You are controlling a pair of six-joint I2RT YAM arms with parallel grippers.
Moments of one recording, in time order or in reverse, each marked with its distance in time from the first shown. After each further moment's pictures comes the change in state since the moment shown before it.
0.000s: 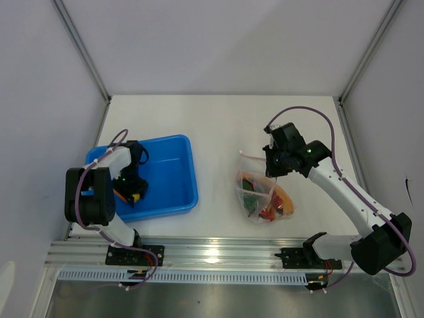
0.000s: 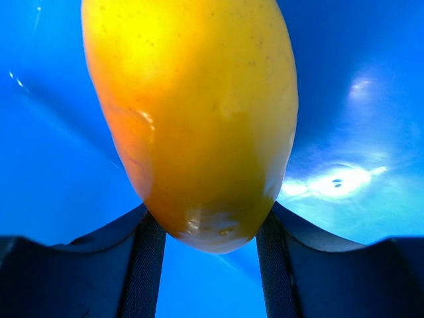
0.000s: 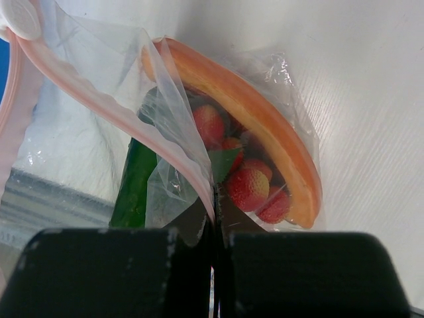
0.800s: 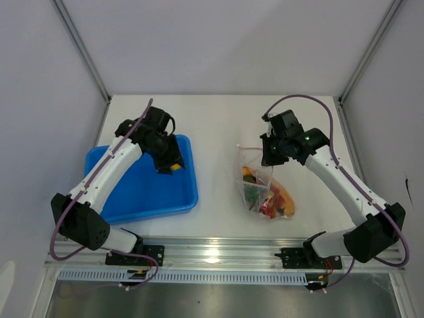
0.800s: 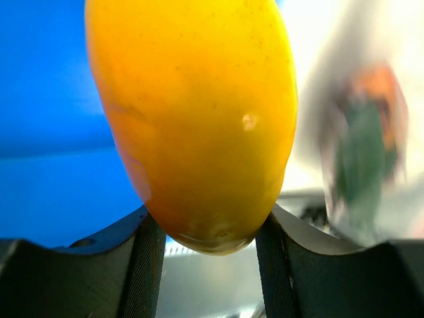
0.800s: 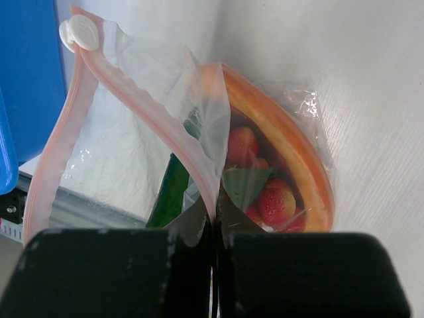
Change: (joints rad) left arm -0.399 -0.187 0.462 -0.118 0.388 0.216; right arm -0.026 0.091 0.146 -0.022 -0.039 0.006
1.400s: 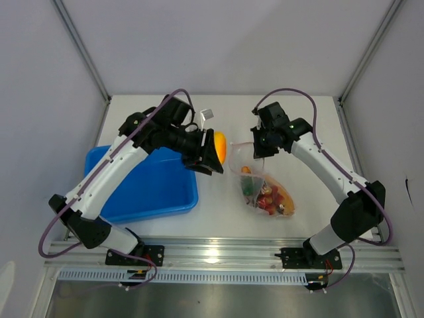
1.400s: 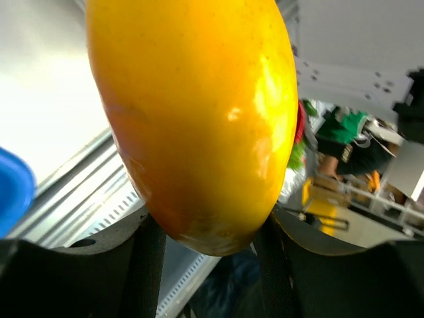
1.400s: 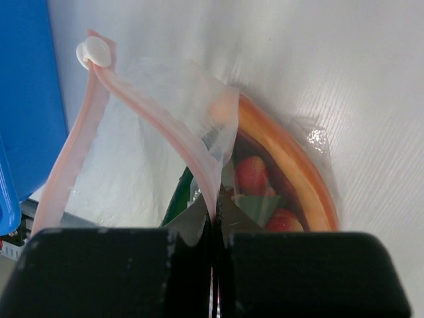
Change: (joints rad) left arm -0.274 0.034 0.327 0.001 0.506 0.171; right arm 0.009 0.184 0.107 0.046 0.002 0.009
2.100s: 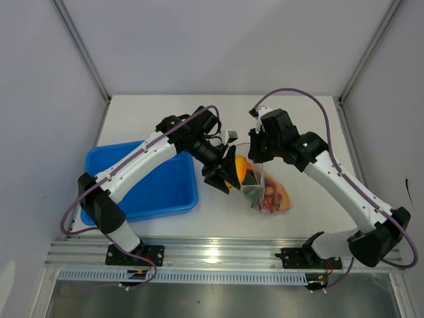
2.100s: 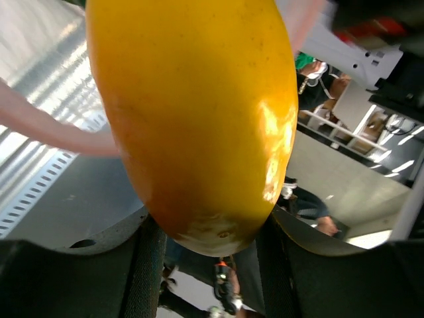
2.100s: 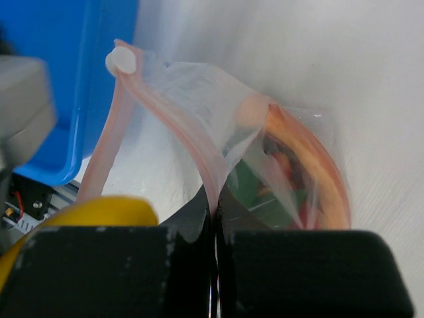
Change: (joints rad) left arm -0.106 0.172 -0.043 0.031 0.274 -0.082; right arm 0.131 -0.183 -0.031 0.061 0.040 -0.011
